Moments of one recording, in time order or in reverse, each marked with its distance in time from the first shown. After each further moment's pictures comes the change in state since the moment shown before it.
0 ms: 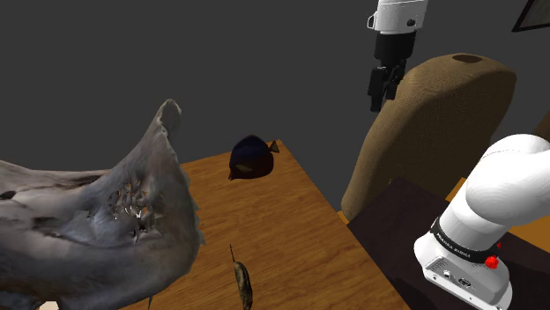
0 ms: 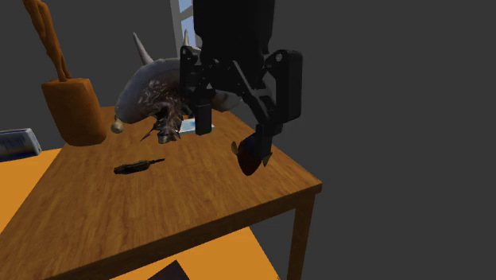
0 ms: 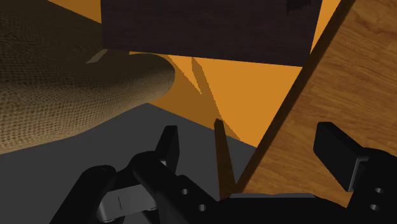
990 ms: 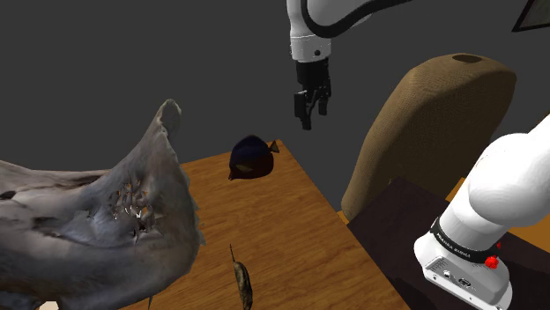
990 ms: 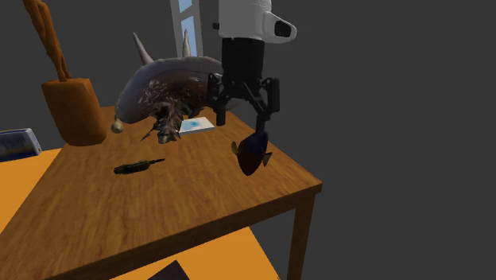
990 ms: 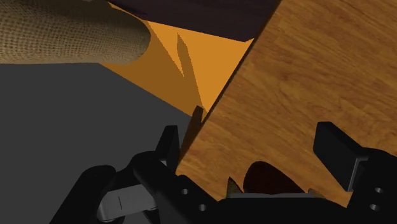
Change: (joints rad) arm 0.060 0.482 0.188 0.247 0.025 0.194 0.113
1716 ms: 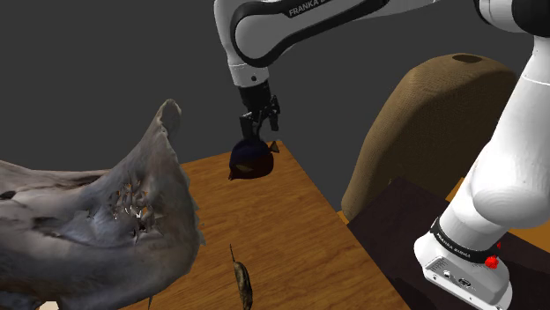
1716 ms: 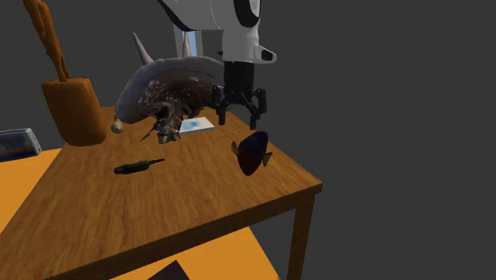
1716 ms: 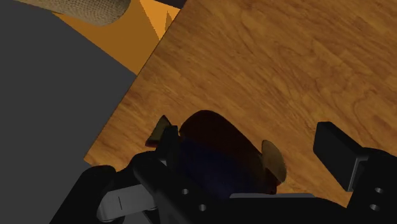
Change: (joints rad) arm 0.067 0.441 0.115 0.355 -0.117 0.024 0.124
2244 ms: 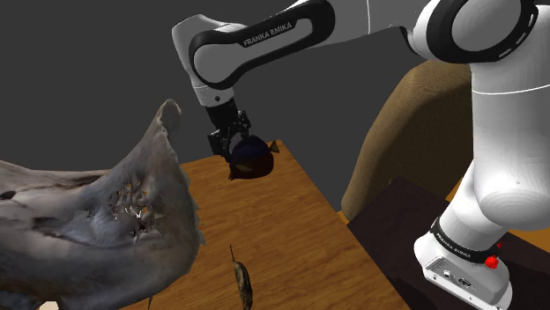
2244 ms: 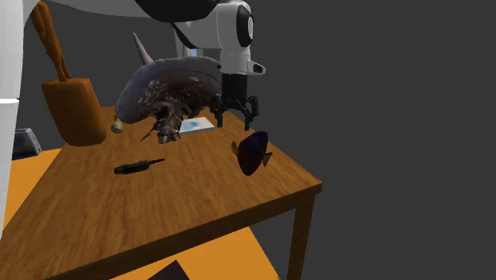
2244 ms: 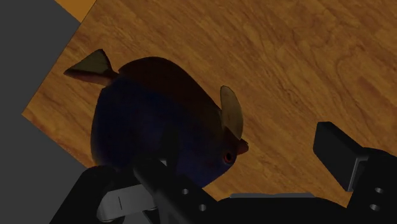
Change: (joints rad) arm 0.102 0.311 0.025 0.312 -0.111 -0.056 0.067
